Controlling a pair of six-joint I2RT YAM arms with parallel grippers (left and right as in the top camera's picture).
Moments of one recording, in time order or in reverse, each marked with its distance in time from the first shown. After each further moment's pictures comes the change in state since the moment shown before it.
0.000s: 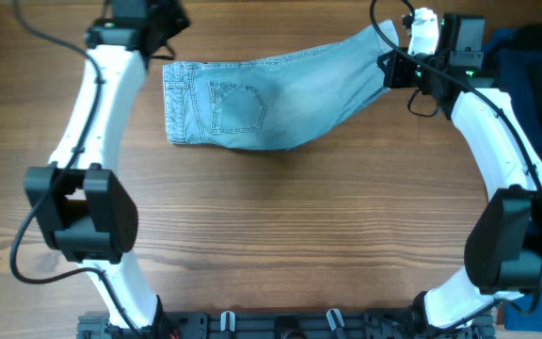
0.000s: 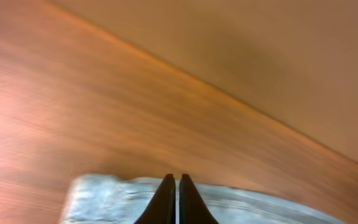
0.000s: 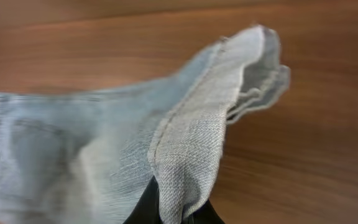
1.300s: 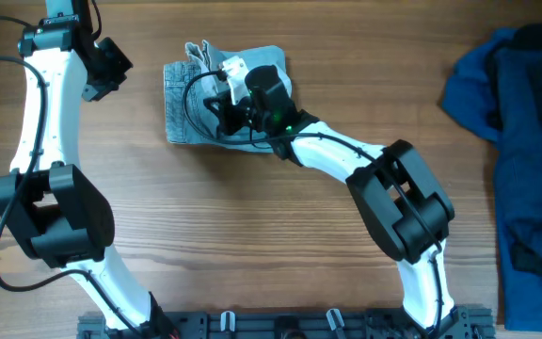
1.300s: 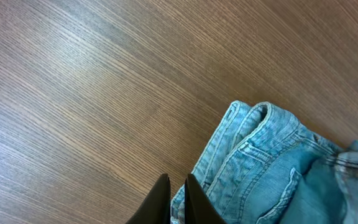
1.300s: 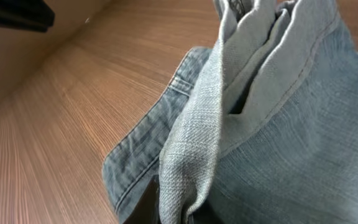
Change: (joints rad) left arm 0.209 0.000 0.000 -0.436 -0.003 0.012; right arm 0.656 0.378 -0.002 0.697 0.059 0.247
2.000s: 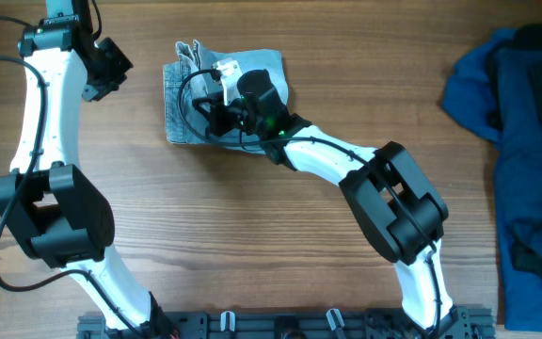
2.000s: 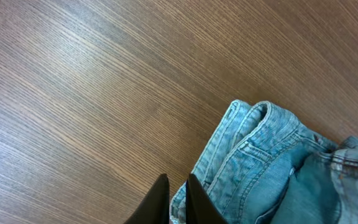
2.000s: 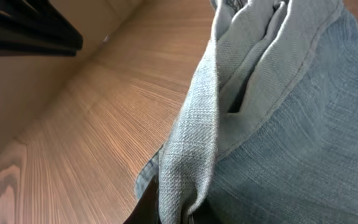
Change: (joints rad) left arm 0.000 0.000 0.000 -0.002 0.000 0.000; right arm 0.035 0.015 0.007 0.066 0.000 0.125
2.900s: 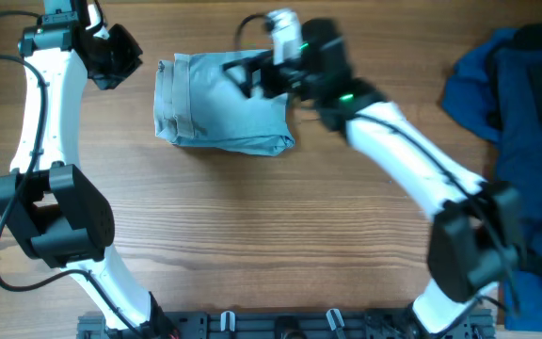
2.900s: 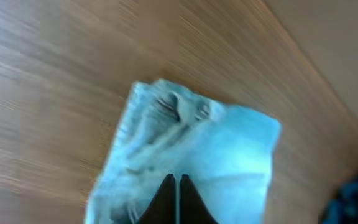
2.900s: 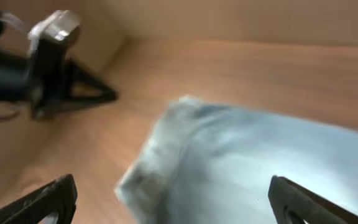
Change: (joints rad) left arm -0.002 0.000 0.000 0.097 0.342 0.011; right arm -0.232 -0.358 0.044 -0.499 -0.082 -0.061
